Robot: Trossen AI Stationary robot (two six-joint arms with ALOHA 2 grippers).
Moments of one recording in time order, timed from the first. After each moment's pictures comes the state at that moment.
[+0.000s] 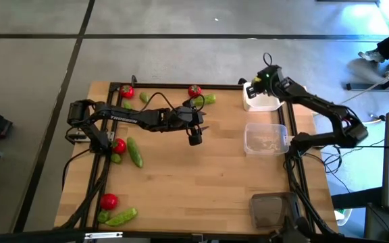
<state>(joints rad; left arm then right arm) 0.11 1.68 1.12 0.04 -0.29 0.13 -0.94 1.27 0.82 -0.30 0.19 0.07</state>
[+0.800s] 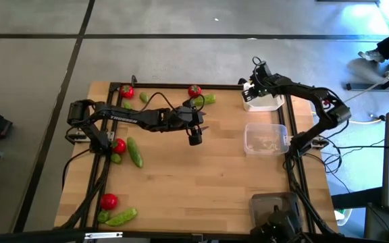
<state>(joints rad) 0.11 1.68 1.12 0.04 -0.29 0.13 -1.00 1.56 0.90 -0.38 0.08 0.07</state>
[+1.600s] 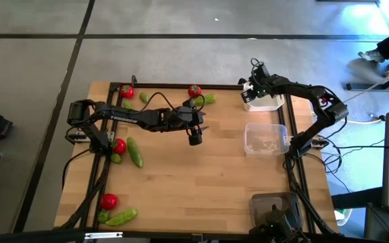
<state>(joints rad) 0.11 1.68 1.12 0.04 -0.29 0.13 -1.00 1.59 0.90 -0.37 0.08 0.06</state>
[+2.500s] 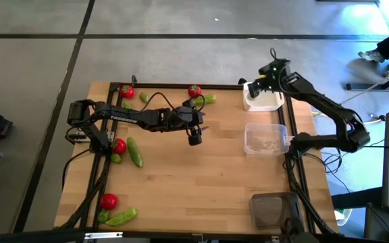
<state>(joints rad) 0.11 1.68 1.11 0.03 -0.29 0.14 -1.00 1.19 0.90 -0.40 -0.18 0.02</state>
